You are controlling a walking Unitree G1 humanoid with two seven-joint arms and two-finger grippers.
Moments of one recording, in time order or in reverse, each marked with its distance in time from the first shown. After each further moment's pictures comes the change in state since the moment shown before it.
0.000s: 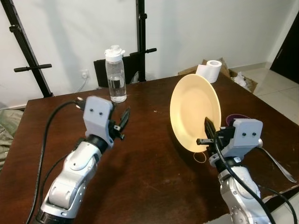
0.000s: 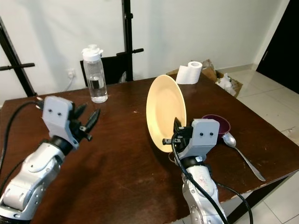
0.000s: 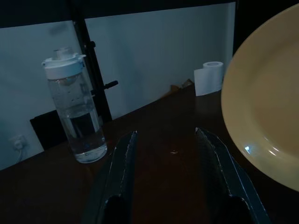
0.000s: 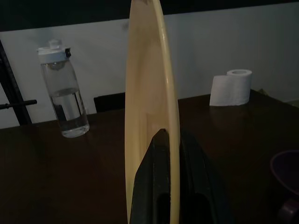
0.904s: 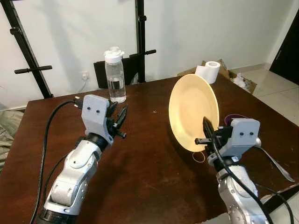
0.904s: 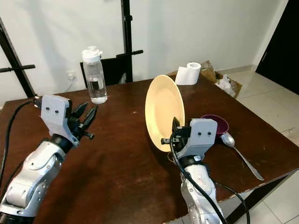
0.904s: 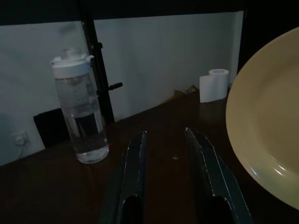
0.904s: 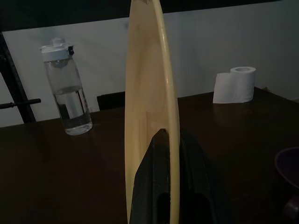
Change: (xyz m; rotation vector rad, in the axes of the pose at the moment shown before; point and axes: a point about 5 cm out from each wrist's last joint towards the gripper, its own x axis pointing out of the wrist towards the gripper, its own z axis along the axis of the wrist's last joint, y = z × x) left arm 0.006 0.005 -0.001 -0.037 -0.014 0.052; right arm 0.001 0.002 -0.005 0.007 0.013 0.009
